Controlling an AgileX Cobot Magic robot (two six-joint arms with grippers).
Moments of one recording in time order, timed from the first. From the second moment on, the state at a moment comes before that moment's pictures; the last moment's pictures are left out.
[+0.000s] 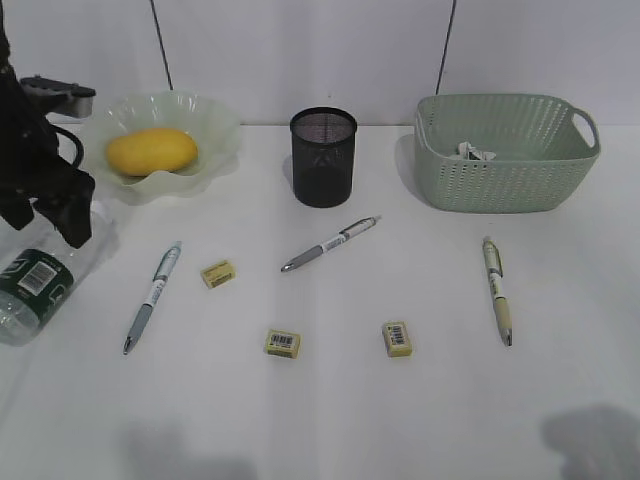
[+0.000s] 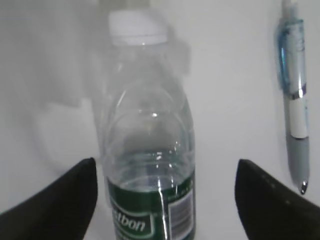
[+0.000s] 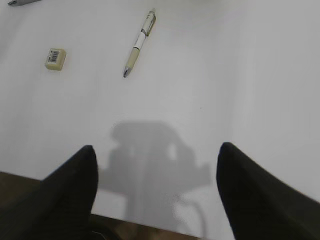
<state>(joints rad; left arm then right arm) -0.14 1.96 -1.43 0.00 1.10 0.22 0.14 0.22 -0.51 0.06 1.04 -0.13</state>
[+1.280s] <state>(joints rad) -0.14 2.11 -1.47 0.06 1.08 0.21 0.14 0.22 -0.51 0.06 1.04 -0.13</state>
